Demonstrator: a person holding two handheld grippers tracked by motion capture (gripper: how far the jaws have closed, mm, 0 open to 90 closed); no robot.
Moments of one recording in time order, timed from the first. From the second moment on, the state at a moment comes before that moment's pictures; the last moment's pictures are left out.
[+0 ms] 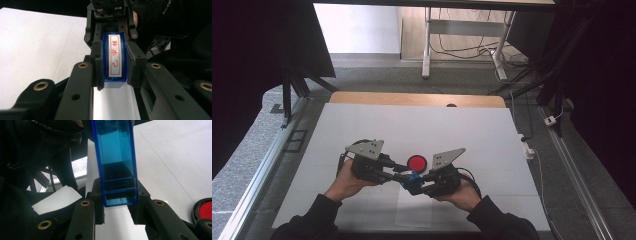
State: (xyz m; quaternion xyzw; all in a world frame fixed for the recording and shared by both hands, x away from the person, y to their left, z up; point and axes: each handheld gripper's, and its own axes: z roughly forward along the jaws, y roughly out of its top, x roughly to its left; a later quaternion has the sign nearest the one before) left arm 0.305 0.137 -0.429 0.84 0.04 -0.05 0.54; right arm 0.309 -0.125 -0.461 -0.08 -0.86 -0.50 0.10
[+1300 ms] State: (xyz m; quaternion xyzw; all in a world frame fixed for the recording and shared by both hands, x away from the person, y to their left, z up) left arm 0.309 0.155 -0.422 0.82 0.07 -0.04 0.56; right arm 0.309 -0.128 -0.462 -0.10 -0.87 -0.48 0.09
